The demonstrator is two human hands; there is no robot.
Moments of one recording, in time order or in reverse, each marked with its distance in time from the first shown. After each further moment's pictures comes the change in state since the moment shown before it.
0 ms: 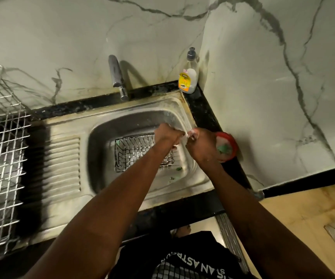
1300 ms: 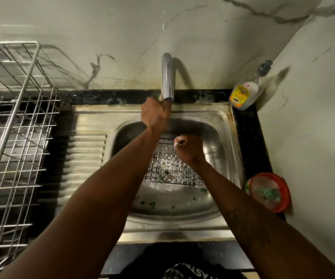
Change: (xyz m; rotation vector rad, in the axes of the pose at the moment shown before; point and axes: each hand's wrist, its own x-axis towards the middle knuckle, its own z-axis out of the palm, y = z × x) left_hand 0.156 -0.008 -0.142 -0.011 0.539 -0.052; right_hand 0.097 -0.075 0.168 0.103 -0.274 -0.261
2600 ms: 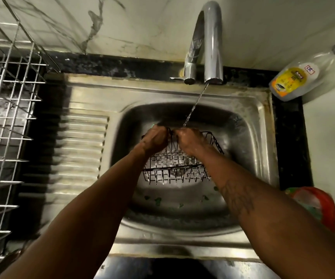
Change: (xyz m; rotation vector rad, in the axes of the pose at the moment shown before) left_hand 0.030 -0.180 0.046 0.480 -0.588 0.570; right_hand 0.050 0.037 0.089 -0.434 -0.508 -0.208
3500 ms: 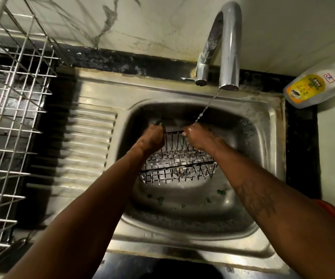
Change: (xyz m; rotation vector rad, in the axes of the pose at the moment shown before) left_hand -0.011 -0.022 -0.009 0.055 -0.084 -0.232; right_hand 0.027 0.013 -0.012 -0.122 -0.192 0.022
